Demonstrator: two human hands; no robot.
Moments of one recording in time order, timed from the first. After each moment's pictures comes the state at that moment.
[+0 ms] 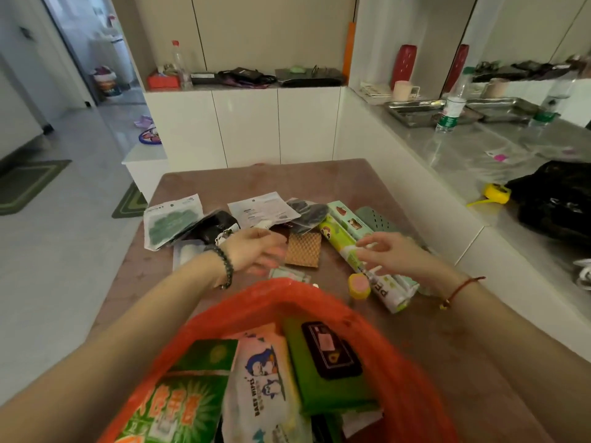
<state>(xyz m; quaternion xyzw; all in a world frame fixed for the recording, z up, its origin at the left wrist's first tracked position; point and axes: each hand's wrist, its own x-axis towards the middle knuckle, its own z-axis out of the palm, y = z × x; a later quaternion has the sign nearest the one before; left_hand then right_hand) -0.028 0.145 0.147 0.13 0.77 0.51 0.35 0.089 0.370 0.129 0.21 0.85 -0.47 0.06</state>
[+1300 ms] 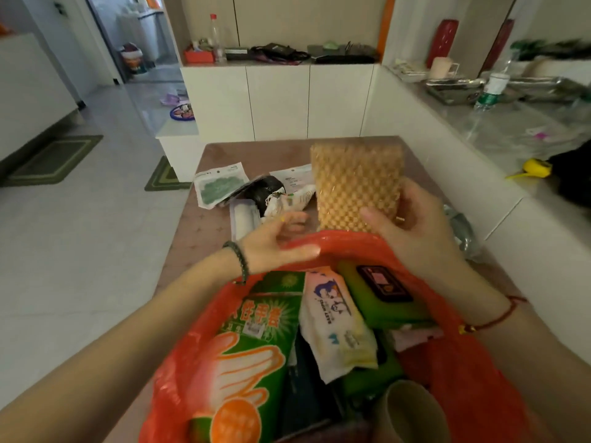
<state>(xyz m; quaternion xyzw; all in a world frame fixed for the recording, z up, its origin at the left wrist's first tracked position) 0.022 0.035 0.143 0.34 0.81 0.40 0.25 0.141 0.206 0.177 0.02 0.82 -0.51 -0.27</state>
